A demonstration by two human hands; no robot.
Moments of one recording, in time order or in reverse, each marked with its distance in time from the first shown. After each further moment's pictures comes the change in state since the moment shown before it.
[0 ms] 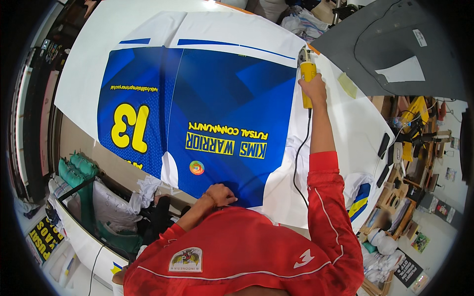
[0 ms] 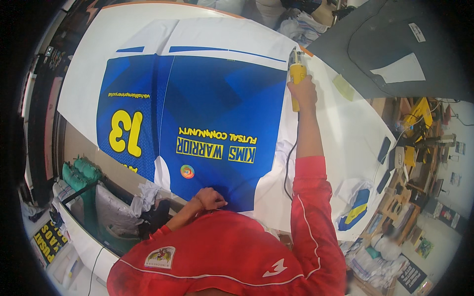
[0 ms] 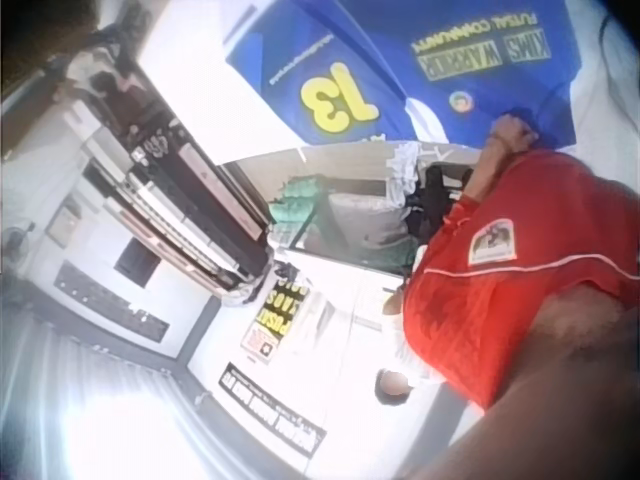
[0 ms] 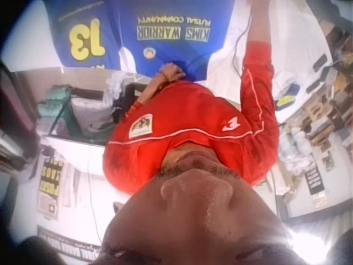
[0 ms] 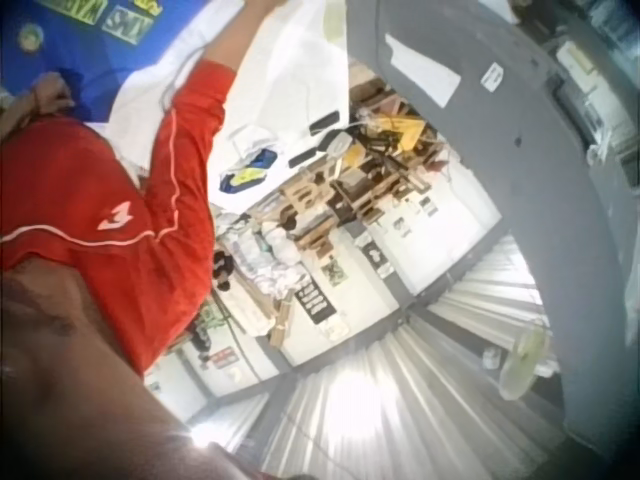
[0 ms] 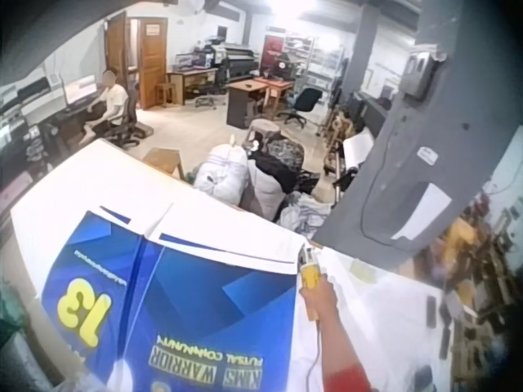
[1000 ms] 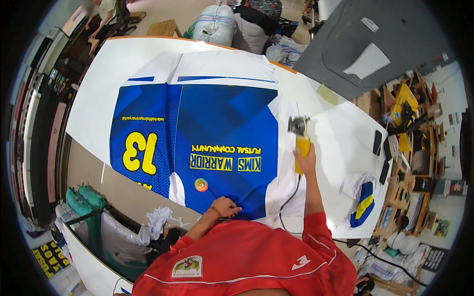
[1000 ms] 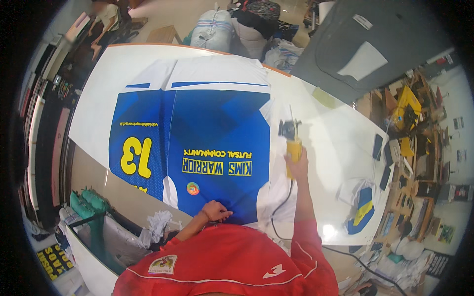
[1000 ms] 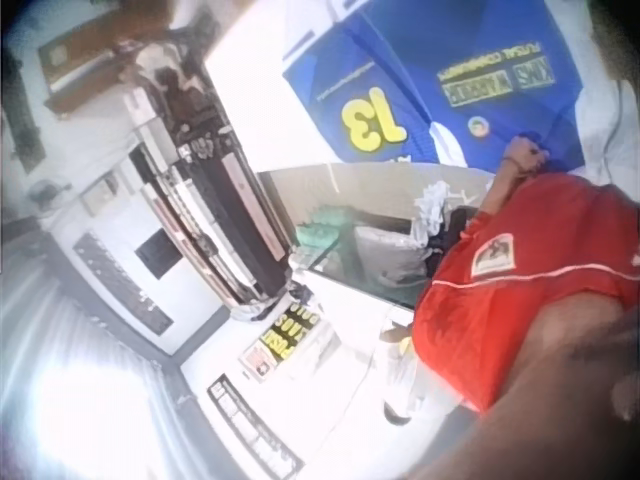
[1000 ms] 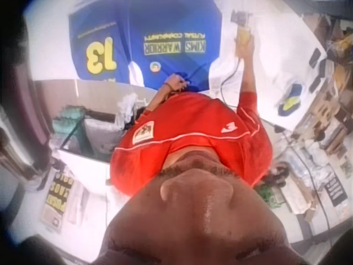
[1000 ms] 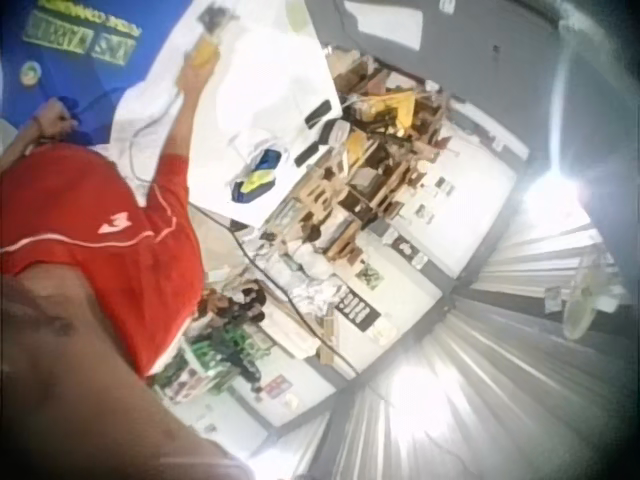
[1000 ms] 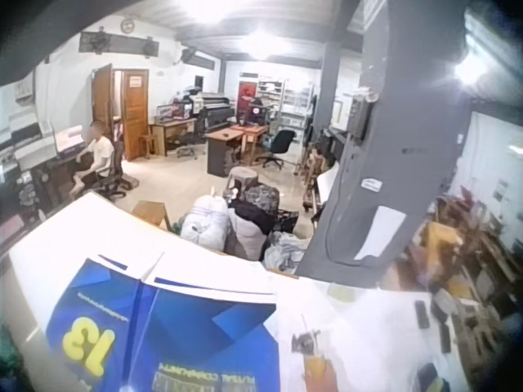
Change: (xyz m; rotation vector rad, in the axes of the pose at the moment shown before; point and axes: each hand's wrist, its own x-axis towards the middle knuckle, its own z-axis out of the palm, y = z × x) left_hand -0.010 0.019 0.011 -0.216 -0.040 -0.134; right_hand -0.176 0.208 0.056 0.682 0.075 -0.167
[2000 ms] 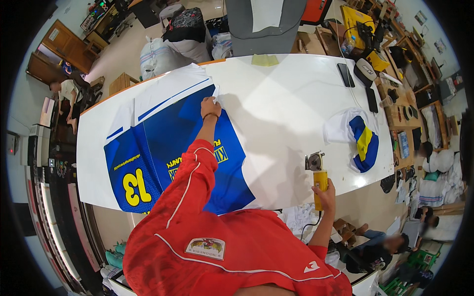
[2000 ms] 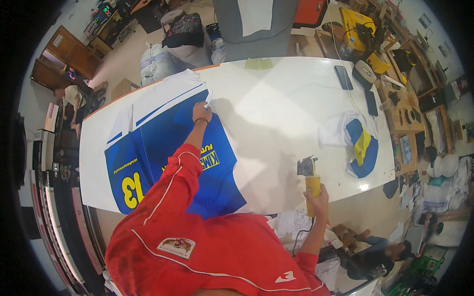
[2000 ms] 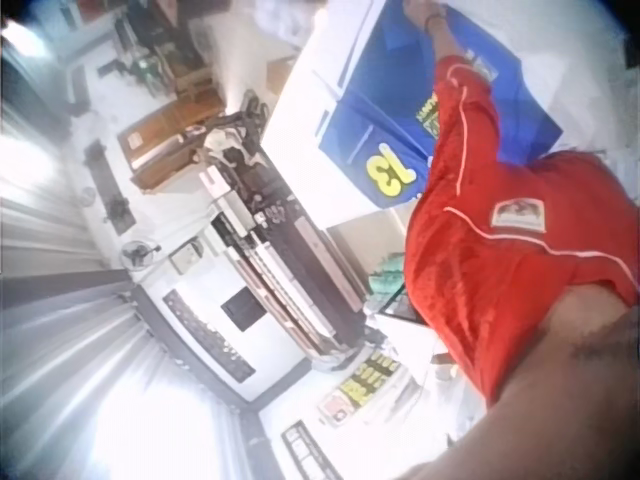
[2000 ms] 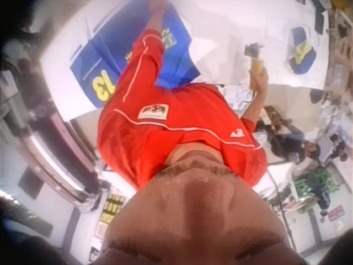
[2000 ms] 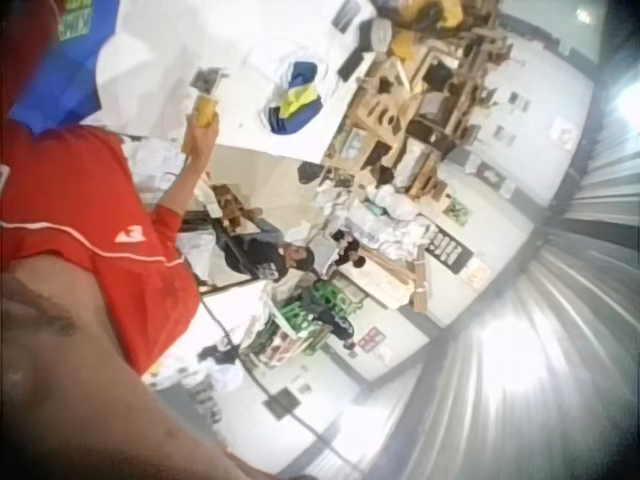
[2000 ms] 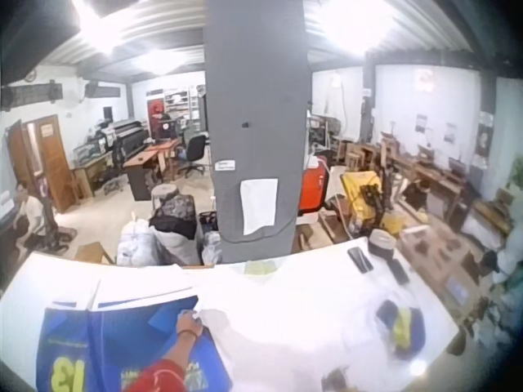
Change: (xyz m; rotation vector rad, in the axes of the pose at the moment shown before) left_hand 0.268 0.212 -0.160 0.390 1.043 0.278; right_hand -0.312 0.112 -0.188 0.354 0.243 0.469
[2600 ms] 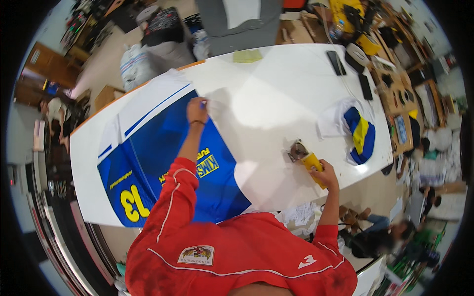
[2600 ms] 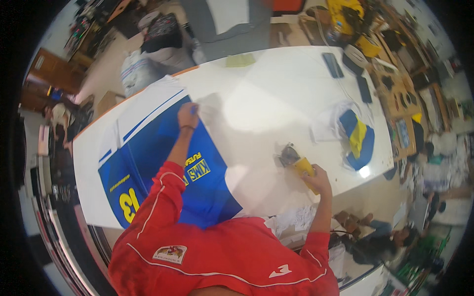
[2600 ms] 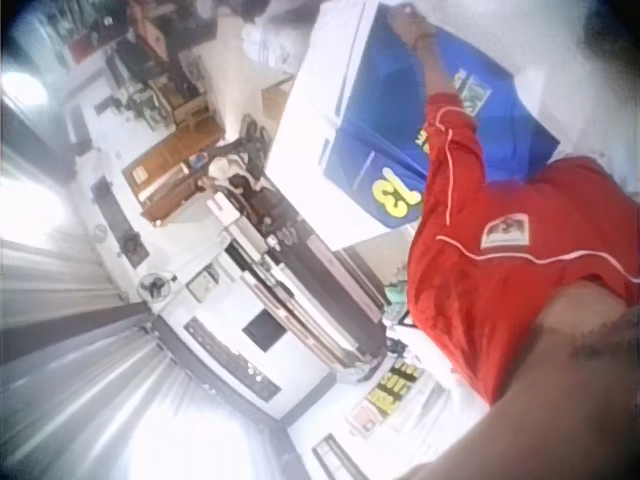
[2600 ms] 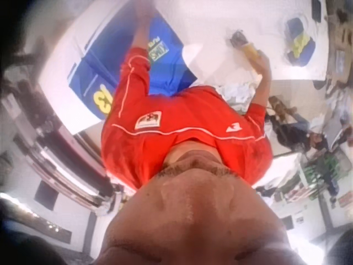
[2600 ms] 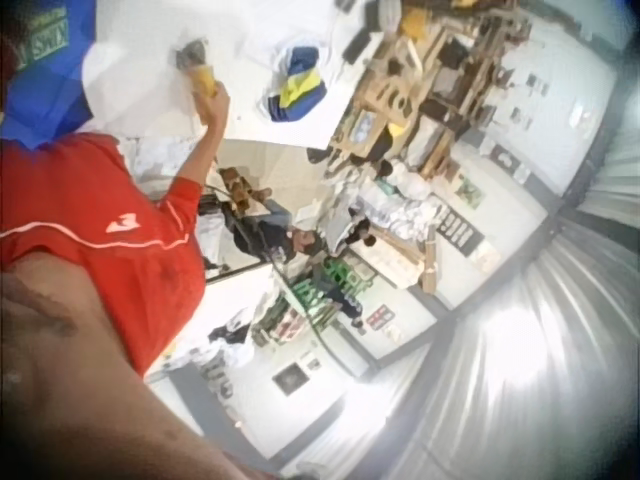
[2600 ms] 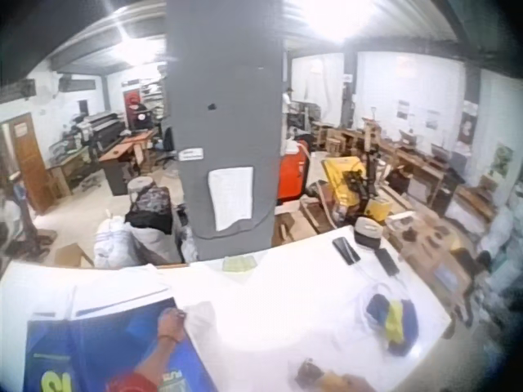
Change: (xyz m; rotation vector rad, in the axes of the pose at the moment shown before) left_hand 0.010 0.021 -0.003 -0.098 0.155 0.372; right_hand 0.100 -0.010 -0.018 -0.419 -0.146 -0.036
